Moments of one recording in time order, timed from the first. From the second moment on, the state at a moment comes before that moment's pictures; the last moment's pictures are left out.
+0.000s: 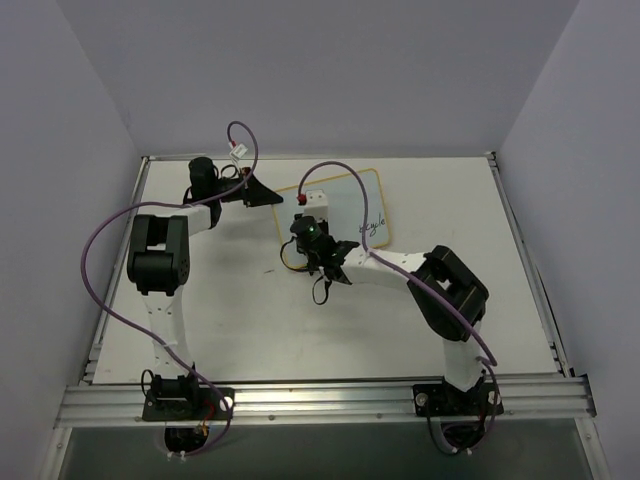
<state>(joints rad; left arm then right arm) -0.08 2.21 1.44 0.63 1.24 -0.73 0.85 1.93 1.22 0.15 0.58 0.40</state>
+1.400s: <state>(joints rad) -0.08 2.20 1.43 0.63 1.24 -0.72 0.86 1.88 1.01 0.35 0.58 0.33</state>
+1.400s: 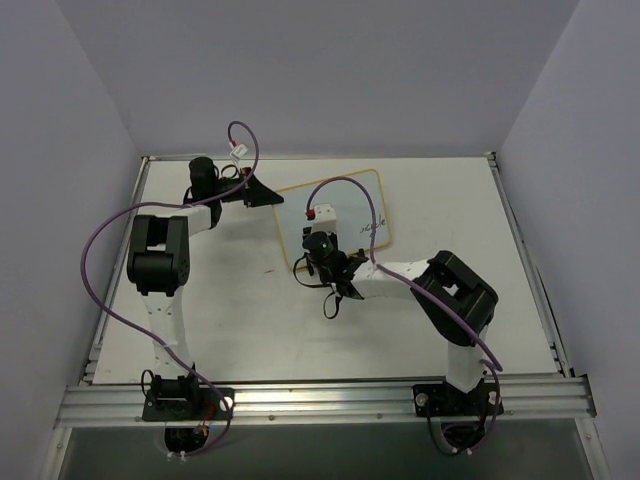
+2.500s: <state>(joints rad) -0.08 2.19 1.41 0.72 1.25 -0.79 0.45 1.72 0.76 0.47 0.42 0.42</state>
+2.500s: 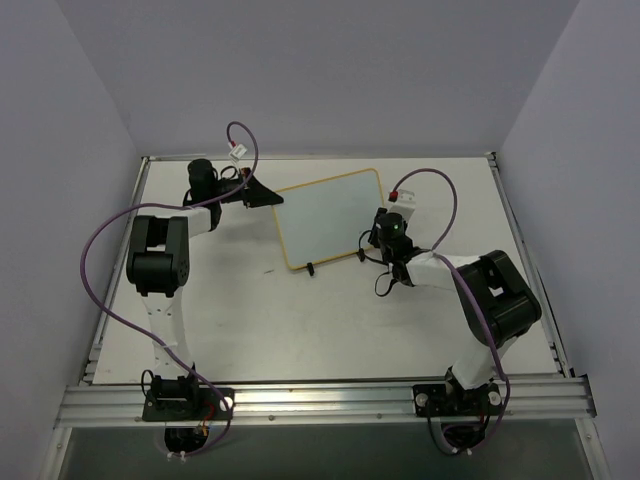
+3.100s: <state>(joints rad) -0.08 2.19 1.40 0.74 1.25 -0.80 0.60 1.79 0.91 0.47 0.42 0.42</state>
